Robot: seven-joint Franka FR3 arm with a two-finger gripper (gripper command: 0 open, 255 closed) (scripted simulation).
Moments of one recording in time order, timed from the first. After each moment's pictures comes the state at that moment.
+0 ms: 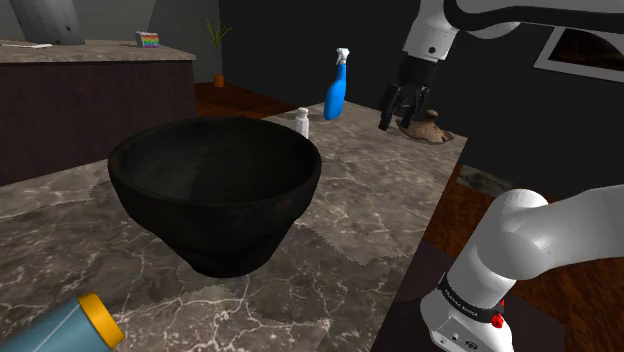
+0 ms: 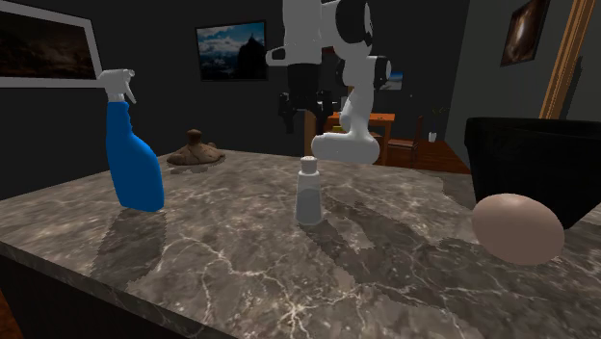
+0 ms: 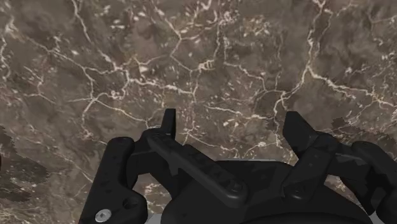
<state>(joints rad) 0.02 -0.82 -0.04 -2.38 0.03 1.62 0.13</state>
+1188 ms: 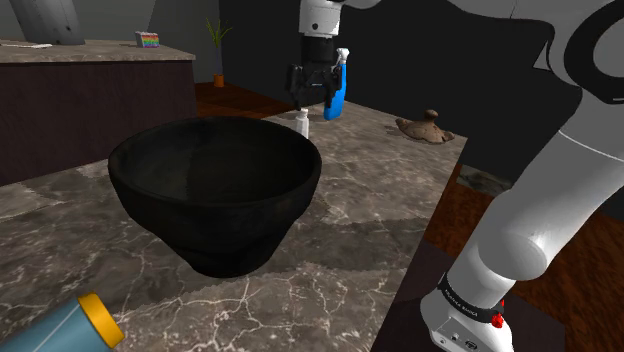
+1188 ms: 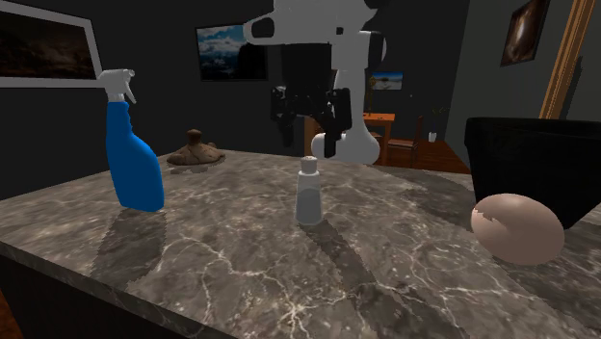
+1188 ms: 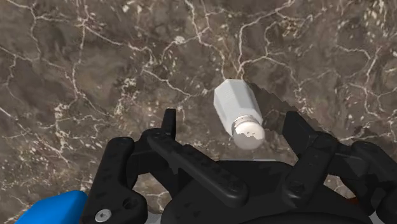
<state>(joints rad) 0.05 -0.11 0.16 -1.74 0.02 1.56 0.42</state>
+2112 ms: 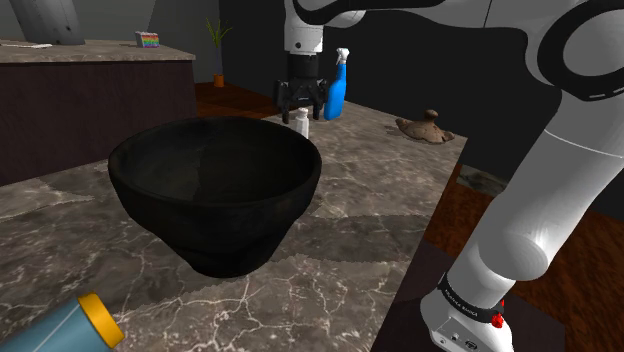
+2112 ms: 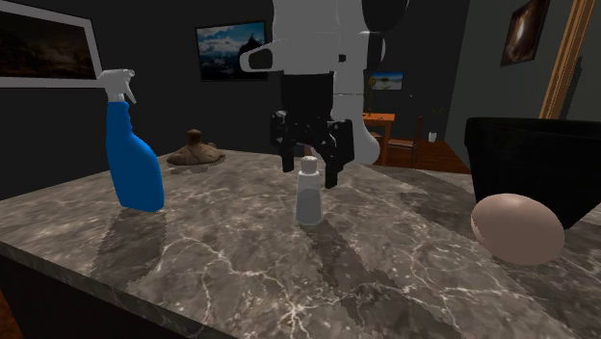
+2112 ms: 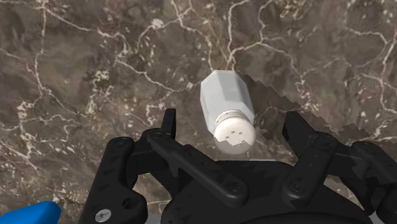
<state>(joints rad) 0.06 -0.02 0.17 -1.73 0.00 1.62 0.47</state>
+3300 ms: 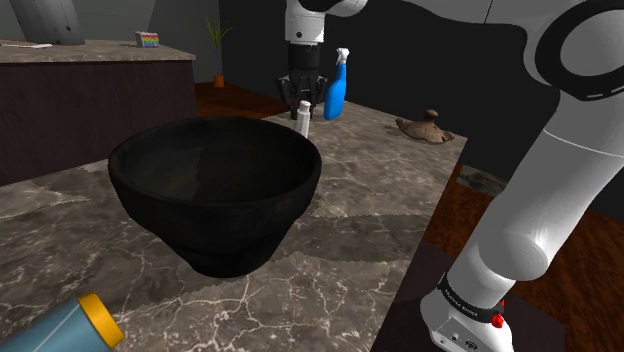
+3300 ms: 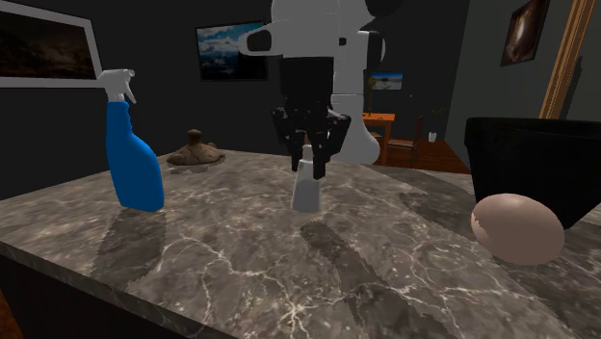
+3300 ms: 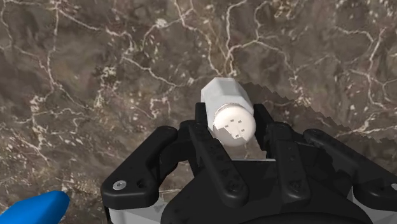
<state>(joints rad) 0.06 -0.01 0.17 -1.67 0.00 1.57 0.47</state>
